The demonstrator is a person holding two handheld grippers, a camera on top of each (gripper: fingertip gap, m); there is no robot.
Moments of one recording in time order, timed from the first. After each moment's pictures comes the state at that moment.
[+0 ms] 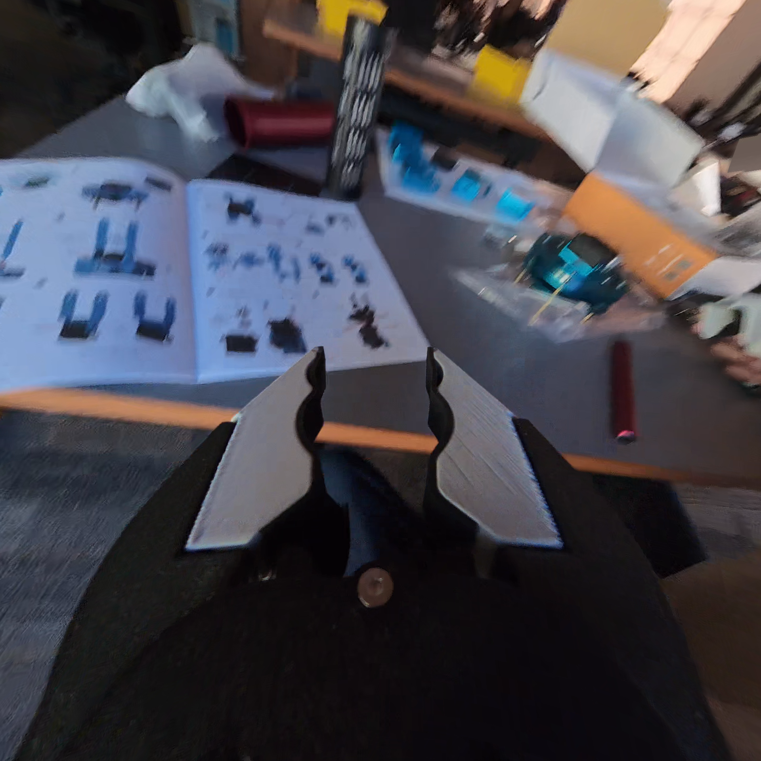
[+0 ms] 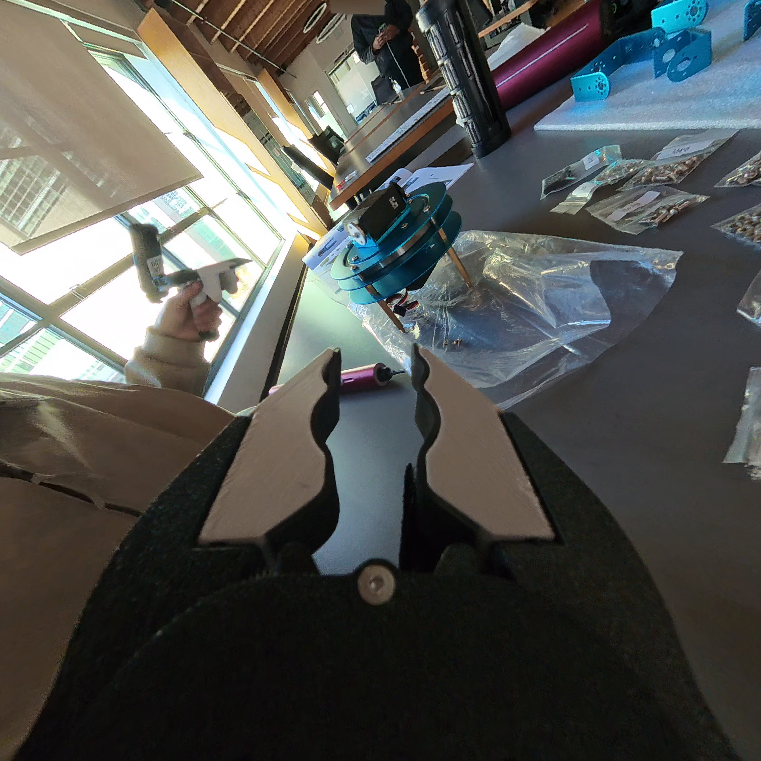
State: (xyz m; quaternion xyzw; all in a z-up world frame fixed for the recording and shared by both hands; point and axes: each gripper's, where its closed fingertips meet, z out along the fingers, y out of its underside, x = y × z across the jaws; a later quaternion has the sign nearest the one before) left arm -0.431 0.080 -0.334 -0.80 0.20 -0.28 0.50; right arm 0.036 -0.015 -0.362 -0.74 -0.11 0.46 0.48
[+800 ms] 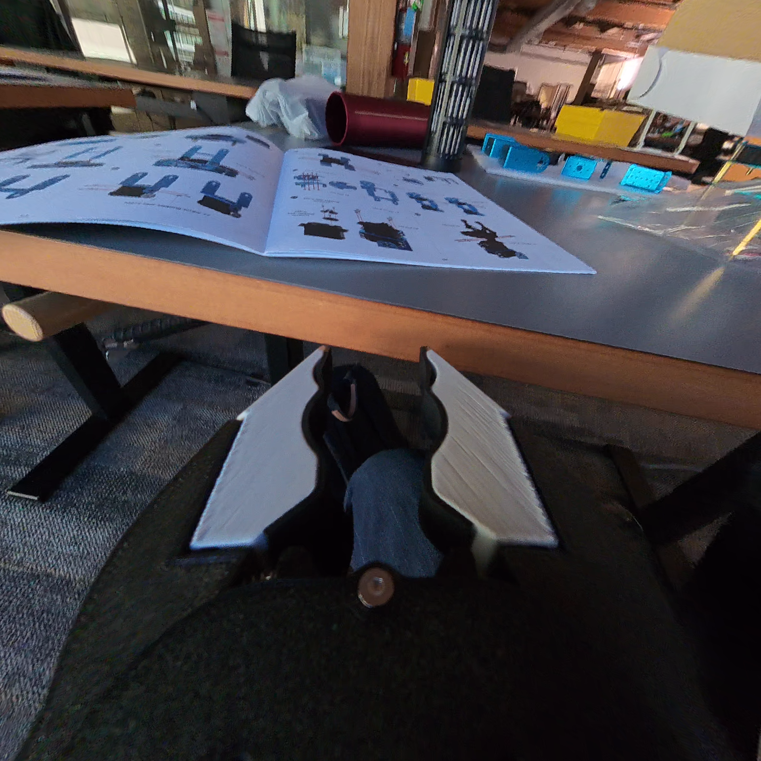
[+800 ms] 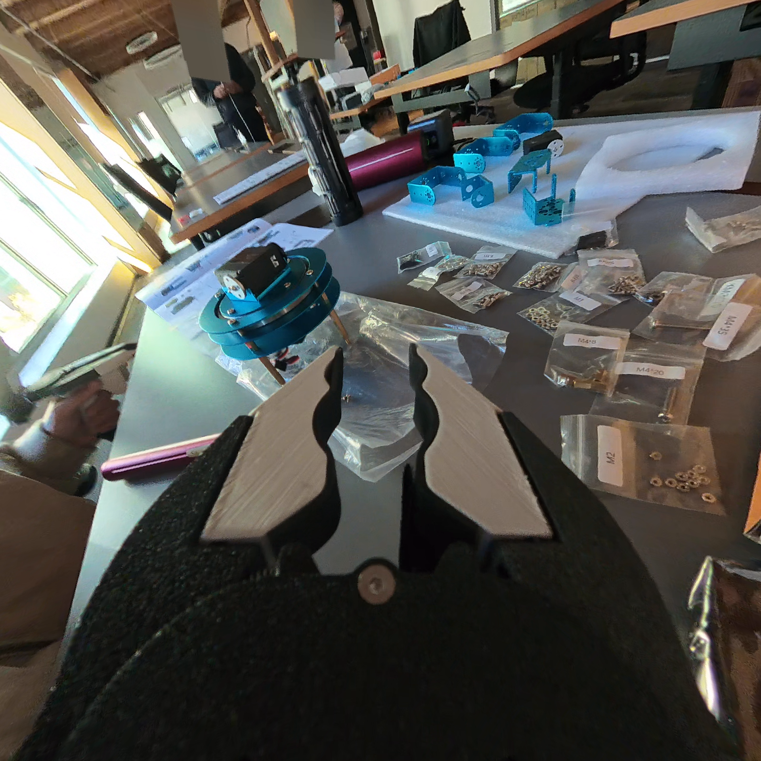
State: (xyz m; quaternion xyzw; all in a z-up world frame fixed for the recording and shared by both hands) left arm -0.459 0.116 -0.455 -0.74 0.15 -0.21 0.62; right arm 0.068 0.030 -0.360 -0.77 -0.05 0.26 0.58
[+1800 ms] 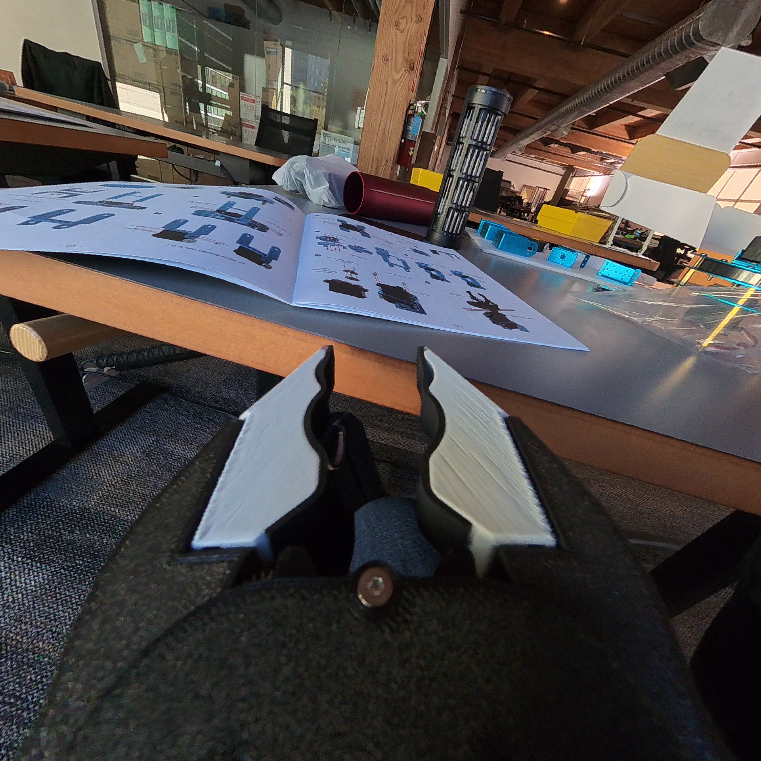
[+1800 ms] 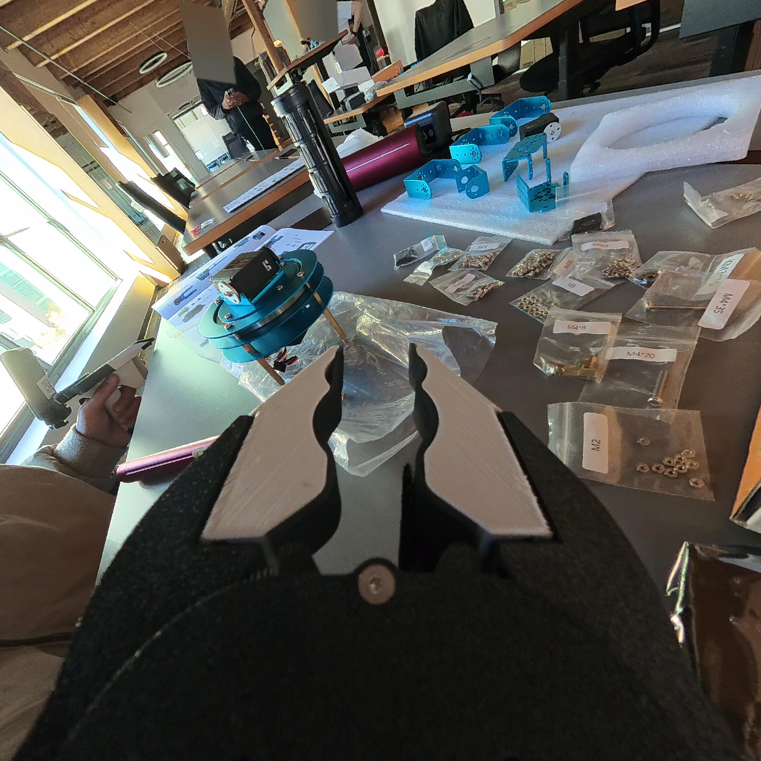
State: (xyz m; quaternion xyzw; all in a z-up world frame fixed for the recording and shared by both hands) left arm -0.466 0.130 -0.433 -0.70 0.10 -0.25 0.66; right arm 0.078 0.031 -0.363 -0.78 -0.04 0.28 0.56
